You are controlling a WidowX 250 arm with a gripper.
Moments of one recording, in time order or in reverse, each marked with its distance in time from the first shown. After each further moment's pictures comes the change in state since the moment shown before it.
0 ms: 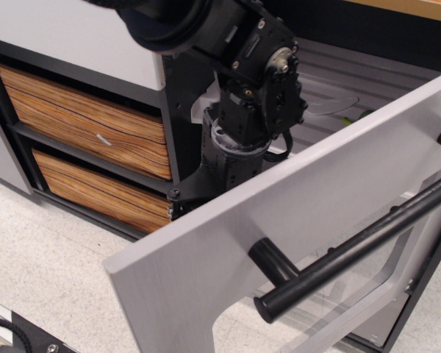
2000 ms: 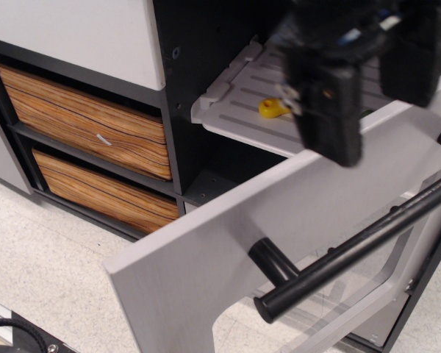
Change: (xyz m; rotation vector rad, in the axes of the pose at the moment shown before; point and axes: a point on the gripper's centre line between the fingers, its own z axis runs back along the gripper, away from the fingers) arm -0.077 -0.030 0.178 -0.167 0.261 0.348
